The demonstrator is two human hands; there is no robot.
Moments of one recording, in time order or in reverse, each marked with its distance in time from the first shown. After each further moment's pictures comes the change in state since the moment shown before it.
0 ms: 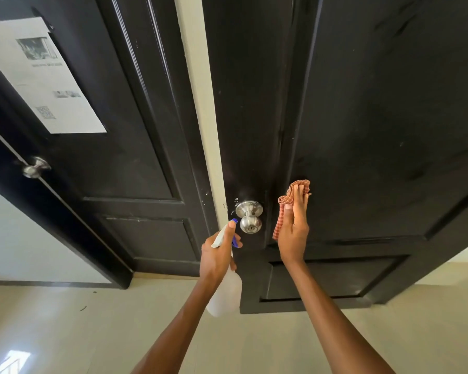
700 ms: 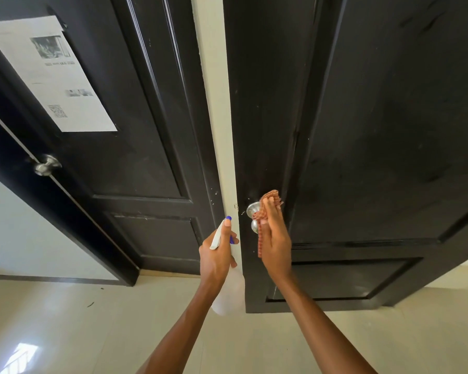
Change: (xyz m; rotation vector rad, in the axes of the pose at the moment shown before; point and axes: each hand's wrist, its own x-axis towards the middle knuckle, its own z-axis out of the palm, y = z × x) left_hand 0.001 0.002 -0.021 -0.056 0.128 -0.028; right_hand -0.041 0.002 0.043 -0.134 -0.220 -0.153
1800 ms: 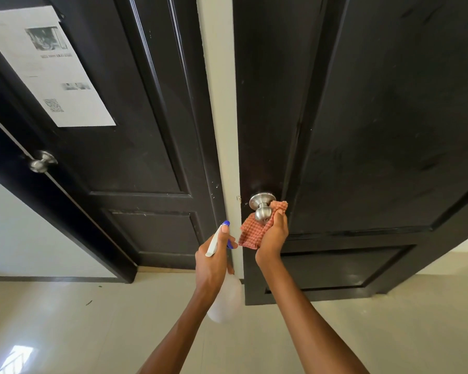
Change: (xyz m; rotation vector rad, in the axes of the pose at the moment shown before) left_hand -0.021 -0.016 -0.032 -0.003 -0.041 0.031; right_hand 0.001 -0.023 0.038 0.883 0.426 0.795
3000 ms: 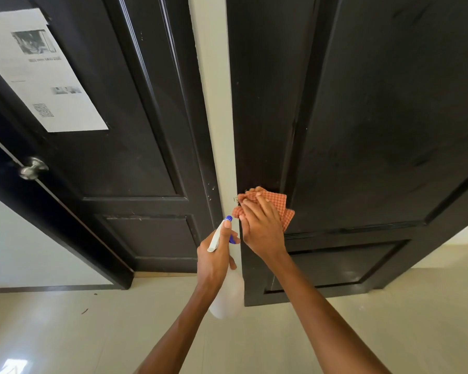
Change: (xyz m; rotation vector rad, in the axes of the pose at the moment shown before) left_hand 0.009 0.012 0.002 0.025 -0.062 -0.012; right_hand 0.044 0.008 -0.020 -1.627 -0.364 -1.396
